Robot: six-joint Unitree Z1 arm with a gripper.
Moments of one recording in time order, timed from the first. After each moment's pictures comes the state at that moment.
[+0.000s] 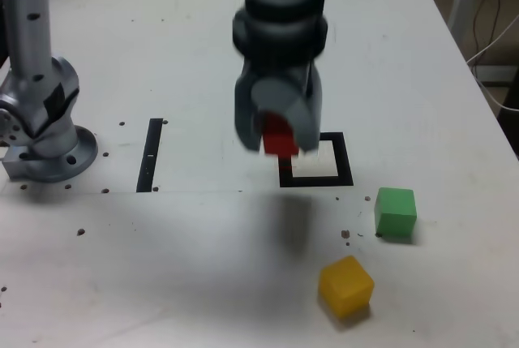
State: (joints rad) arm -0.28 1.86 -1.52 1.29 0.04 -0.13
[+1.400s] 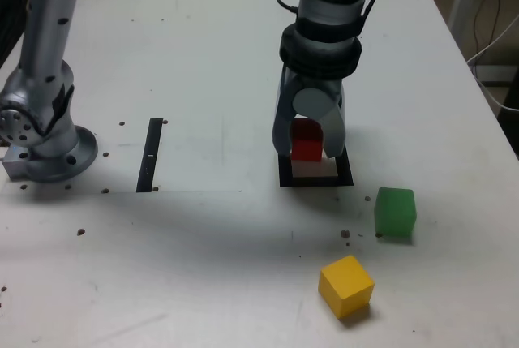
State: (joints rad) arm -0.10 2.04 -1.53 1.19 0.01 0.04
